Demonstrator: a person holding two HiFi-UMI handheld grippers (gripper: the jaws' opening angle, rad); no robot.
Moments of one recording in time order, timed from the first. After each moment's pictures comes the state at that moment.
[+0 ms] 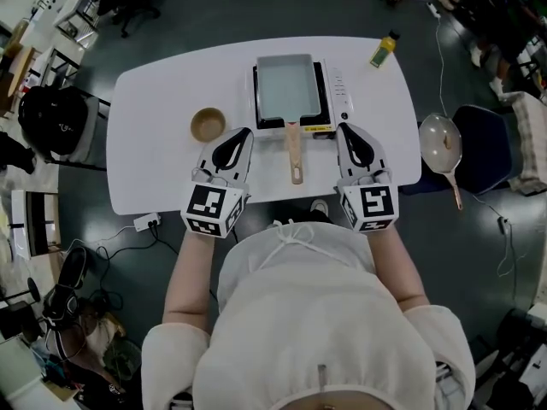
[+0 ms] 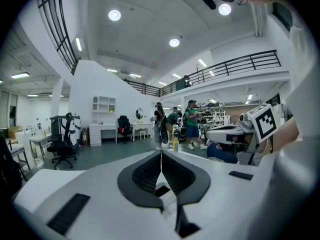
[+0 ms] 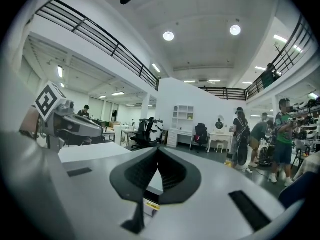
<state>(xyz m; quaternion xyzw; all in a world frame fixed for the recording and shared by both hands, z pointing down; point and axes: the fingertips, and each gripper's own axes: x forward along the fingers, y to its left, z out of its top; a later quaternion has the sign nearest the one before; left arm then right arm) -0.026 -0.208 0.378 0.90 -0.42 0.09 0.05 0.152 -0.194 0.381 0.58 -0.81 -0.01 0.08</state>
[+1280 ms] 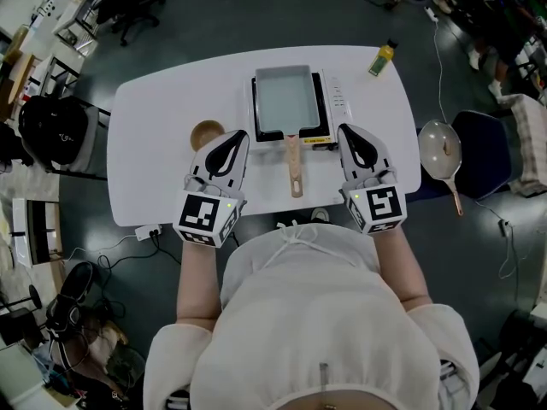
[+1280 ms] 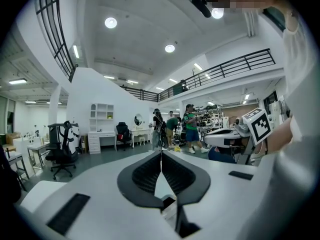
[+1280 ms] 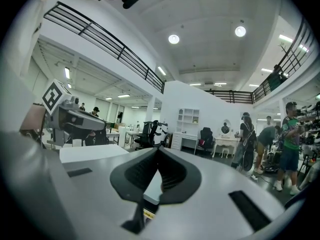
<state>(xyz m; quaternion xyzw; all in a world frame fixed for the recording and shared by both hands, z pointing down) -0.028 -0.222 0.342 0.90 -0.42 0.07 0.01 0.154 -0.212 0.361 0.55 -0.83 -0.04 0.08</state>
